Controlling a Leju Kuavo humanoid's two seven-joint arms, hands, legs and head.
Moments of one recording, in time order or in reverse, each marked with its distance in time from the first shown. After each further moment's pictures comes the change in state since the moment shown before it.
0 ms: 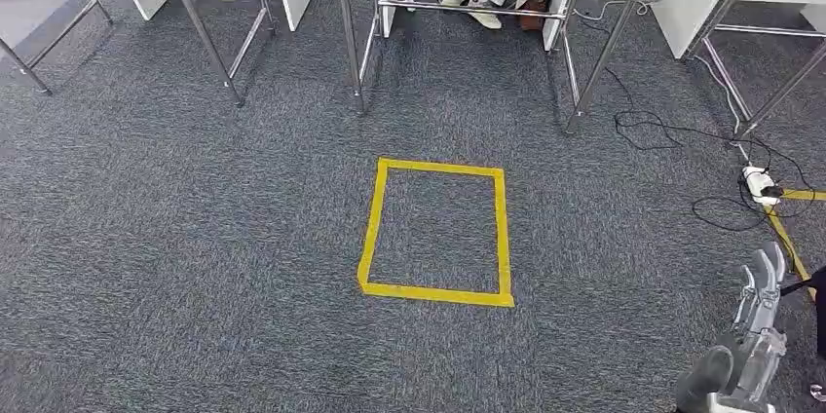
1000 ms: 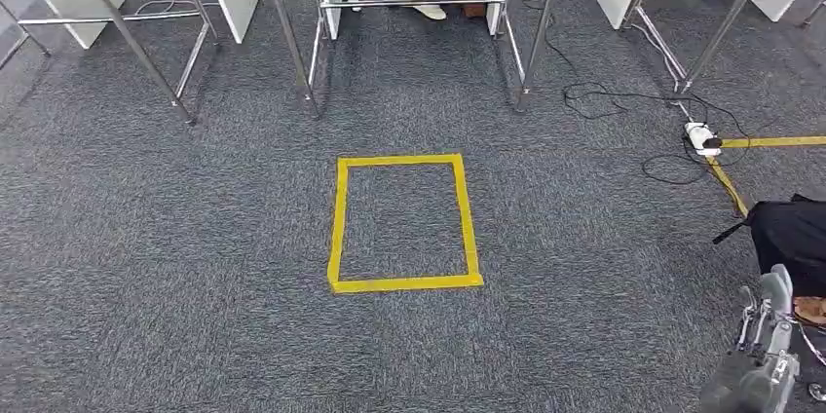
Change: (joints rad) left arm 0.000 -0.009 -0.031 0.006 0.016 0.051 0.035; right arm 0.030 0.061 -0.126 0.042 -0.145 0.226 -0.037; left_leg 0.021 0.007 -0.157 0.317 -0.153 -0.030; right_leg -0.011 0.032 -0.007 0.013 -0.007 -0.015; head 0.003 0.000
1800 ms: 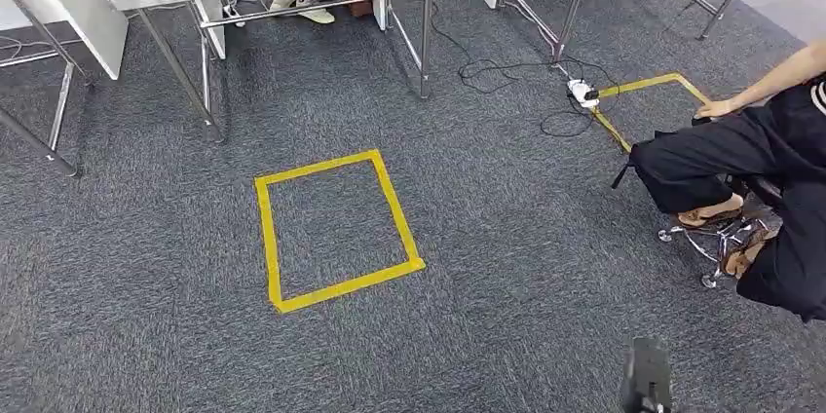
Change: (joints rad) left arm -0.009 -0.024 -0.001 0.005 -0.034 0.088 0.125; right arm -0.367 -0.149 -0.031 1.222 0.116 -0.252 0.440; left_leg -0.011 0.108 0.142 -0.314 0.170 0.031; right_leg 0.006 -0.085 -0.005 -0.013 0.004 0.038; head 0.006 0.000
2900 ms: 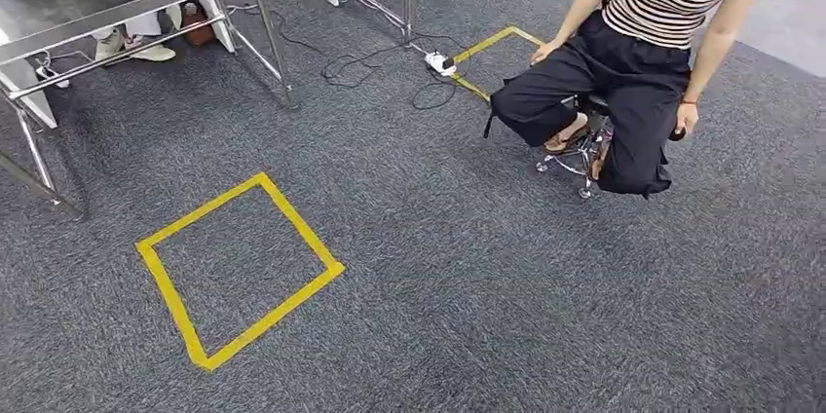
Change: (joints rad) left arm 0.033 -0.001 -0.263 0.005 -0.390 0.011 0.398; right arm 0.004 0.074 0.201 0.377 0.268 0.008 0.612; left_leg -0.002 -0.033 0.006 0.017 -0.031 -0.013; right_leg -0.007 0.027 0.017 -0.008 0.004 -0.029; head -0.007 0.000
